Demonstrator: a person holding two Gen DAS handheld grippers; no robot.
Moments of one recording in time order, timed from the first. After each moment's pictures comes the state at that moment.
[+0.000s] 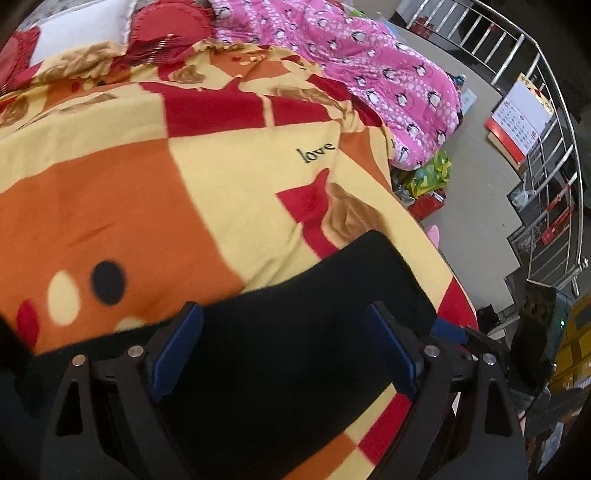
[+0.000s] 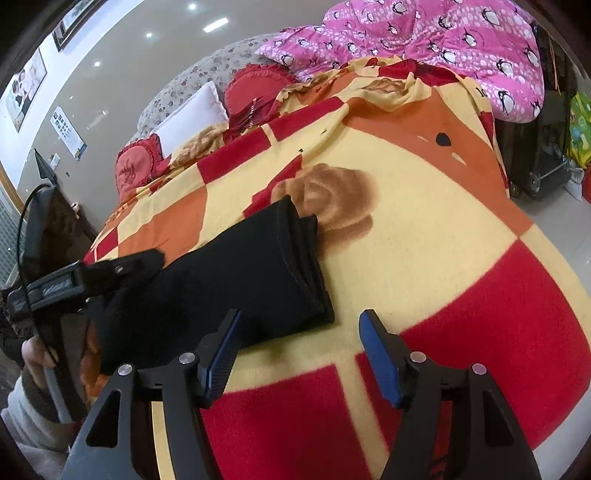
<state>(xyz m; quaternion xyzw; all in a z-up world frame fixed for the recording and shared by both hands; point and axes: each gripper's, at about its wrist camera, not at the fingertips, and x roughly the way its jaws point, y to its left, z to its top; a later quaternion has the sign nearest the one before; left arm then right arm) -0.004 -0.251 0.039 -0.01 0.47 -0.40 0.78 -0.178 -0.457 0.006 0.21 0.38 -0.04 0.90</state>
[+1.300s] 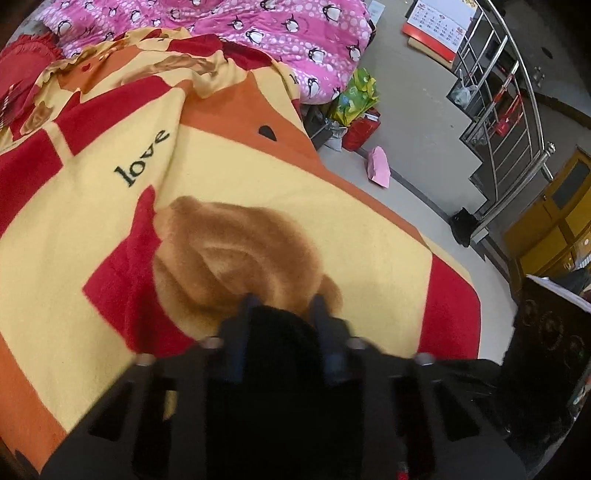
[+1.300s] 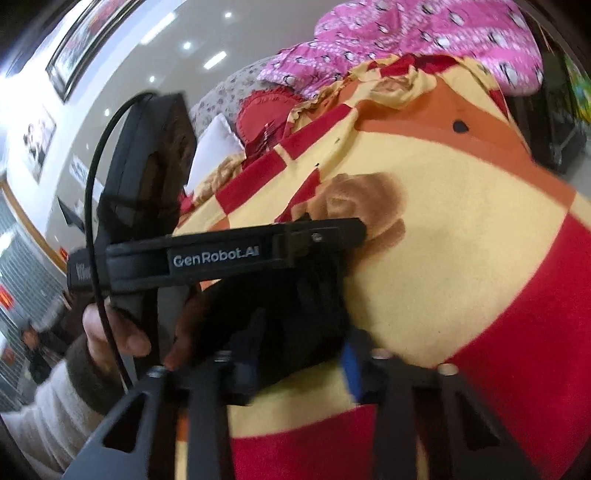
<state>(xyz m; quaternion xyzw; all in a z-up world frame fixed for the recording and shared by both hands) -0.003 -0.394 0.023 0.13 0.46 -0.55 0.69 -0.165 -0.464 -0.016 0.31 0.31 0.01 0.90</state>
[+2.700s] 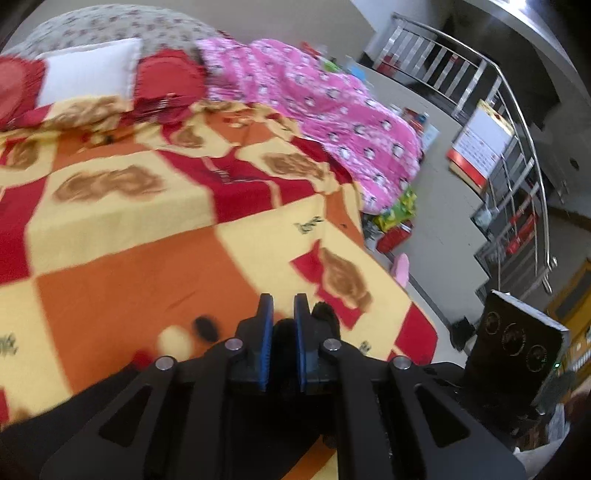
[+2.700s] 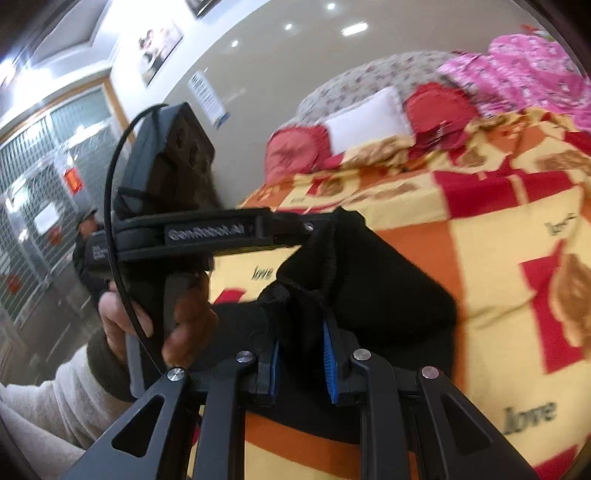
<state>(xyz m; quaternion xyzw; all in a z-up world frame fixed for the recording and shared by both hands) 0.029 -0.132 0.106 -0.06 0.41 -0.45 0.80 -0.101 -0.269 0.074 0.15 0.31 0.23 0.91</state>
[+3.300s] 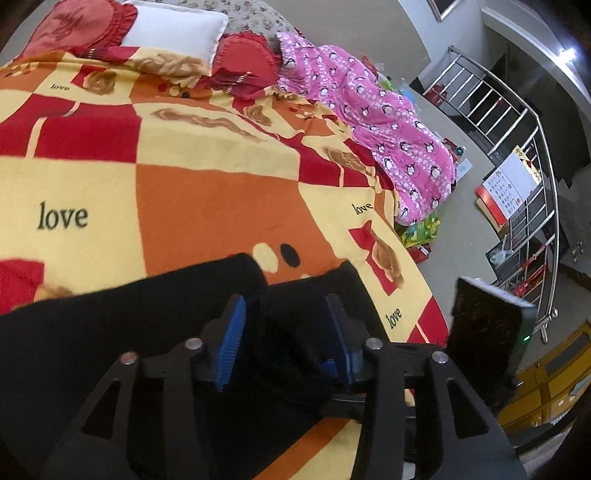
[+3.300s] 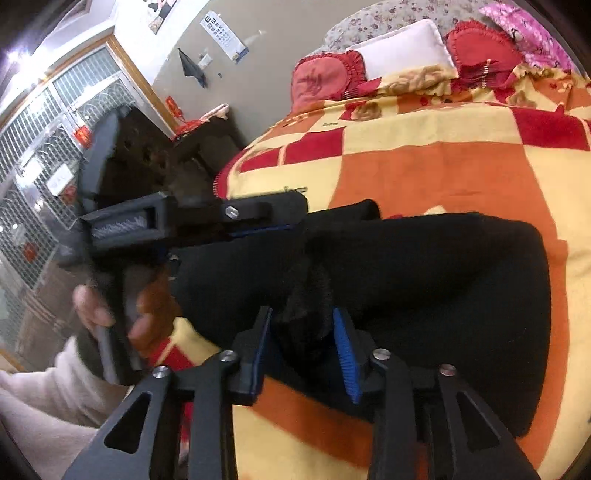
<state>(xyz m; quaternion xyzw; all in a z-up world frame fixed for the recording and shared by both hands) 0.007 -0.035 0.051 -0.14 0.45 -0.38 0.80 -0.080 -0.219 0.022 0.13 0.41 0.30 0.85</state>
